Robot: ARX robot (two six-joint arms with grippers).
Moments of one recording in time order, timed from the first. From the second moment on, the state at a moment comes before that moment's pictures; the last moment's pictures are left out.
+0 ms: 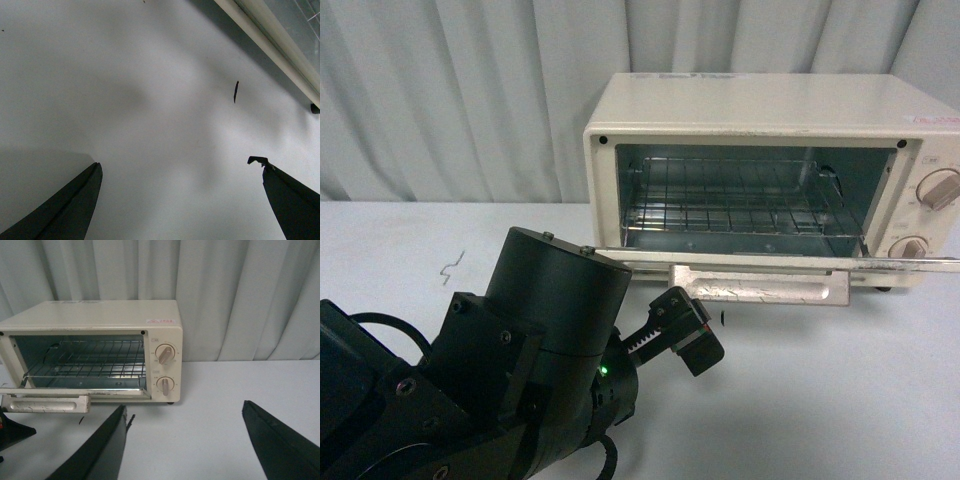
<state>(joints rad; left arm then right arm) -0.56 2.12 0.78 0.66 -0.08 -0.95 0.00 0.00 0.01 0.00 0.00 -0.01</state>
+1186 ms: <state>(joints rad) -0.21 1.83 0.46 0.88 0.14 -0.66 0.00 0.00 0.01 0.00 0.00 -0.01</state>
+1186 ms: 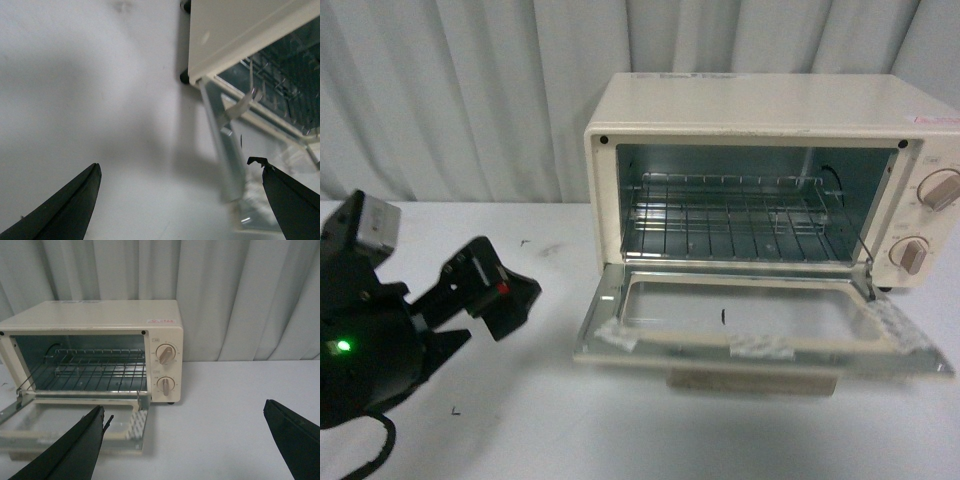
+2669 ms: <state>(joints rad) 0.00 0.61 0.01 0.59 0.00 -0.02 0.00 0.00 0.01 0.00 0.00 -0.01</state>
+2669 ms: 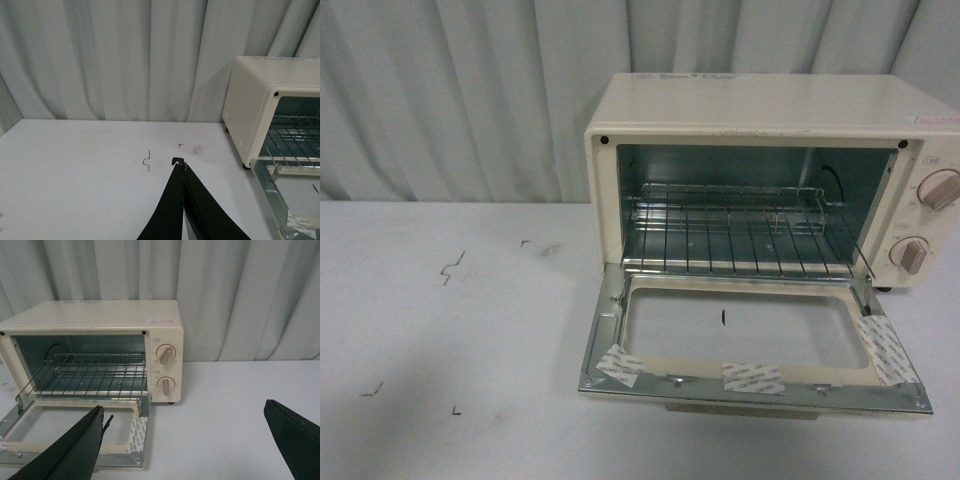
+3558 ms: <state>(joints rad) 0.00 0.21 0.01 0.21 0.00 -0.02 0.00 0.00 0.01 0.00 0.00 -0.01</state>
